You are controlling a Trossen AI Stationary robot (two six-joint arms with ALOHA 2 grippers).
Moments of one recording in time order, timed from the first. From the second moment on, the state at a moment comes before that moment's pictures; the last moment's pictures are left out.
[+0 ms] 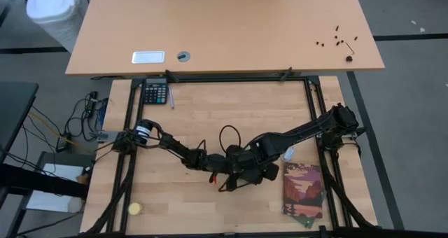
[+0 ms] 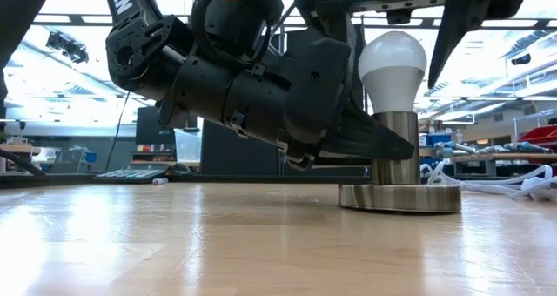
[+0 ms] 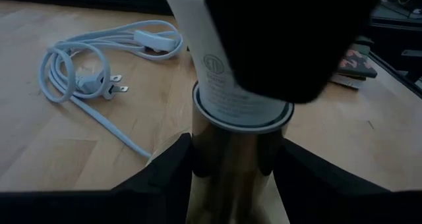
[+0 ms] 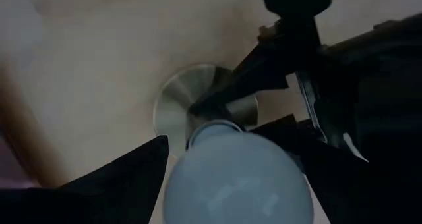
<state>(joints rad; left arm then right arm) -0.25 2.18 1.04 0.84 -0.19 -0.19 0.31 1.85 1.54 -1.03 -0.02 -0.79</state>
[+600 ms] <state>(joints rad) -0.25 2.18 1.04 0.85 -0.19 -0.18 0.30 1.85 1.44 -0.96 0.01 -0.69</state>
